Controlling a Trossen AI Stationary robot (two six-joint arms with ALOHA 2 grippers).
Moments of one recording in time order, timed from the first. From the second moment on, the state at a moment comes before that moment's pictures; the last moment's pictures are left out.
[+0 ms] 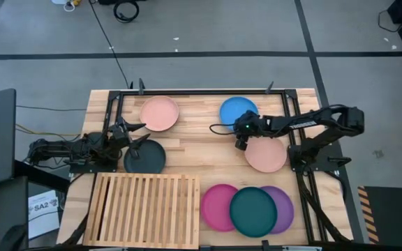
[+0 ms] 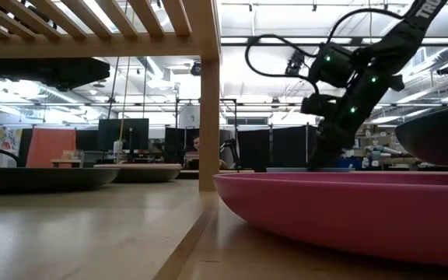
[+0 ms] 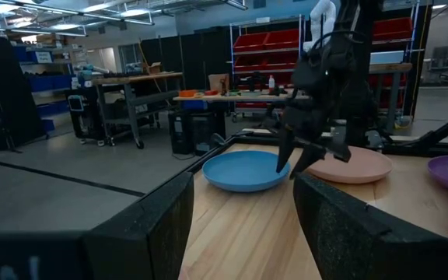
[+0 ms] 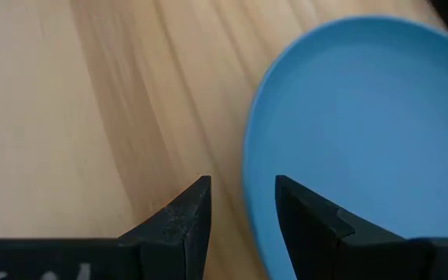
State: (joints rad) left arm -0.04 0.01 0.01 0.11 -0.50 0.09; right arm -0.31 1.43 0.55 -0.01 0.19 -0.06
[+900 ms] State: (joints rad) left arm -0.04 0.01 0.01 0.10 -0.50 0.09; right arm -0.34 1.54 0.55 0.06 0.22 -0.06
